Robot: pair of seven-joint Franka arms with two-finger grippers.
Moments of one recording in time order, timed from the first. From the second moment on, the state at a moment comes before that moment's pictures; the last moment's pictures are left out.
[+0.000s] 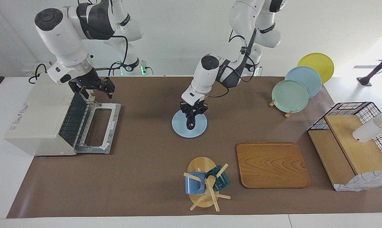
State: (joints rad) left arm -0.73 0.31 -0.04 -1.96 -0.19 2.43 -0.61; right arm 0.24 -0.03 -0.22 -1.78 0.00 1.69 0.05
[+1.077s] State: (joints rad) left arm -0.52 0.16 -0.01 -1.88 -0.17 2.17 -0.53; right arm 0.24 -0.04 -0.22 -1.71 0.00 1.56 0.04
